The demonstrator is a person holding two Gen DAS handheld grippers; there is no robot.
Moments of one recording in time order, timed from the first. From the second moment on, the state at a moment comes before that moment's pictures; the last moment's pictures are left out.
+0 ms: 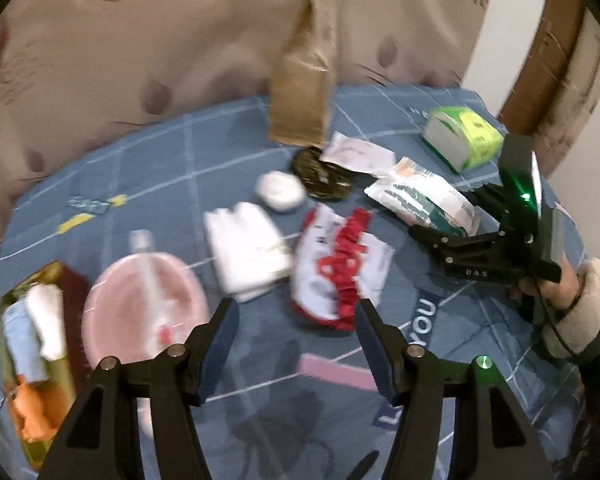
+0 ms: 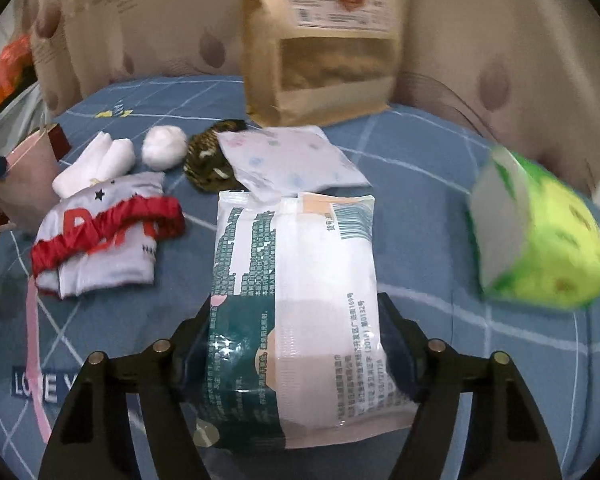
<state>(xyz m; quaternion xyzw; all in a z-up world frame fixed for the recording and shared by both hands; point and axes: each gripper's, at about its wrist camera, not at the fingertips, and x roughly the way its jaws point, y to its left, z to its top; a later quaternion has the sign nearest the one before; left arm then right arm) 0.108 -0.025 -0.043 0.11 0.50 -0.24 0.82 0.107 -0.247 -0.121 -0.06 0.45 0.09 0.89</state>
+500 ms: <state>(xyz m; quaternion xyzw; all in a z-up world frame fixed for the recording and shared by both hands) 0.142 -0.109 -0.098 0.18 0.53 -0.28 0.78 0.090 -0.260 -0.122 -0.03 0.45 0.07 0.89</state>
